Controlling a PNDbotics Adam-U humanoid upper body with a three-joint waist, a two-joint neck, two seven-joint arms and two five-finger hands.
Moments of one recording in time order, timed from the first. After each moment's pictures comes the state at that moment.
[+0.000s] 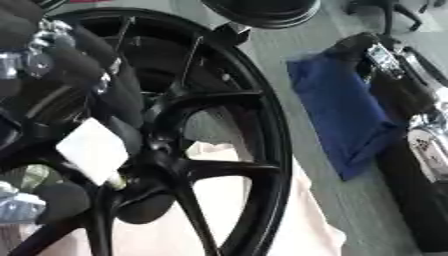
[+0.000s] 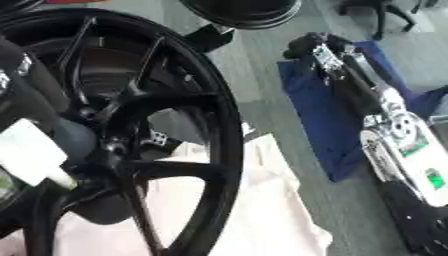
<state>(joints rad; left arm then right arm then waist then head) -1.23 0.77 -0.53 -1.93 -0.10 0.02 -0.88 -0.24 -0.66 -0.17 -1.98 -0.41 0.07 0.04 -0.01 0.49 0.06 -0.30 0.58</state>
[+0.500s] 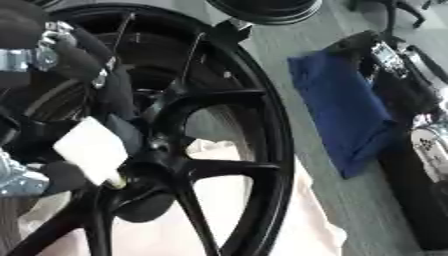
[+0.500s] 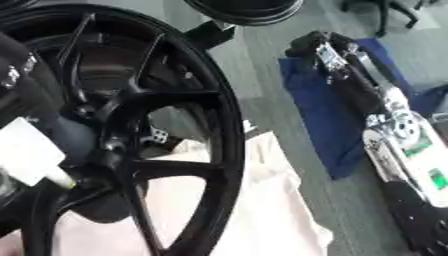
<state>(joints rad) -1.23 0.75 -0.53 -1.87 -0.14 0.00 -0.90 -0.24 -0.65 -0.17 -1.98 -0.41 0.07 0.04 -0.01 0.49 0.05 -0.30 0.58</state>
